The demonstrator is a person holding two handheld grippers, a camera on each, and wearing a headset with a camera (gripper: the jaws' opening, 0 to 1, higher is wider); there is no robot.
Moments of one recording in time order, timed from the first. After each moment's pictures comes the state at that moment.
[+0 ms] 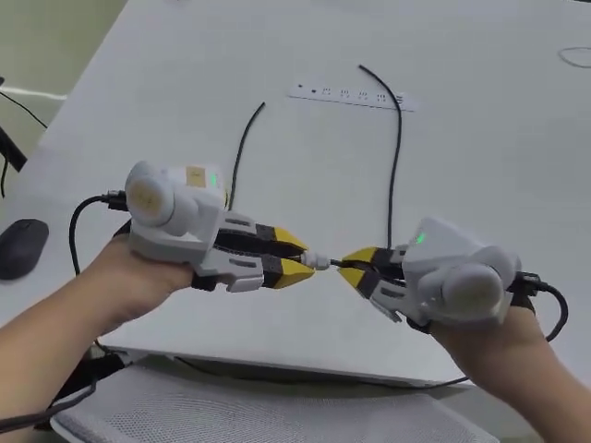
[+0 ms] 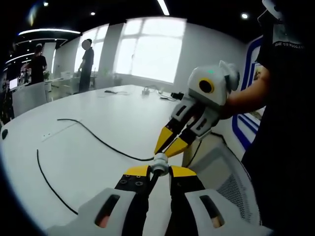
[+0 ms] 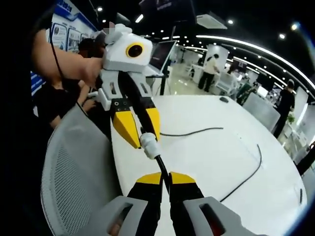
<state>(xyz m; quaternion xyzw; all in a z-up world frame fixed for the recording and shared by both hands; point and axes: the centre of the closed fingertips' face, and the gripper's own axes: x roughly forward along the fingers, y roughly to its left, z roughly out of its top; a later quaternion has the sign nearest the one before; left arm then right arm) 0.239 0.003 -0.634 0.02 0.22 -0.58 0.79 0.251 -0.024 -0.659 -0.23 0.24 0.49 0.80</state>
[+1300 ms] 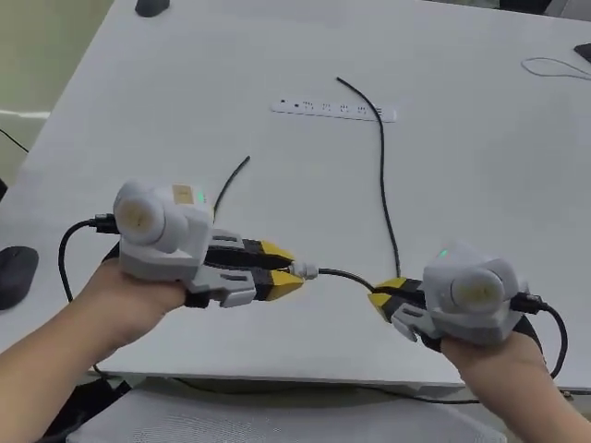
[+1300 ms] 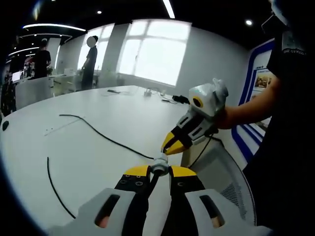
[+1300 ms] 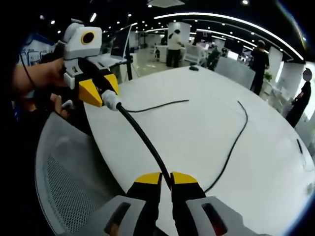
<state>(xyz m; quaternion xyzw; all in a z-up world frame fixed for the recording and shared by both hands) 0.240 0.022 -0.631 0.00 0.23 -0.57 0.79 0.249 -0.069 -0.690 -0.18 0.34 0.37 0.85</state>
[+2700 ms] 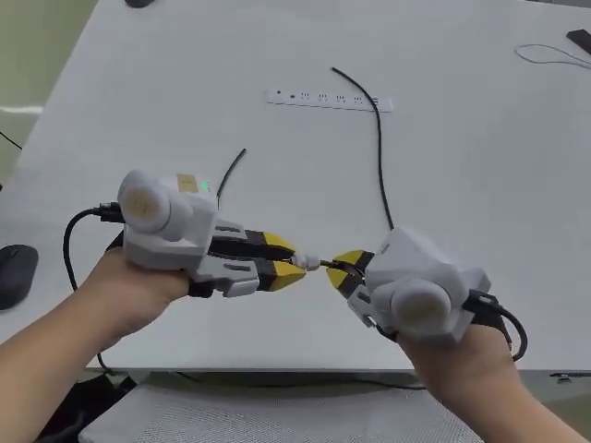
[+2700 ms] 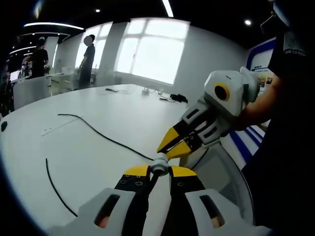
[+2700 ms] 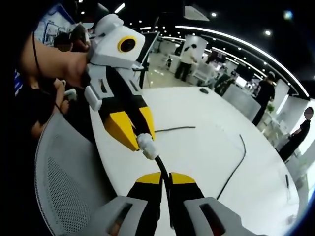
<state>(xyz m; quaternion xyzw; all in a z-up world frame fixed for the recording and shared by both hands) 0.241 0.024 -0.630 0.00 0.24 -0.58 0.78 0.250 -0.007 -0.652 -0.26 0.26 0.39 0.84</state>
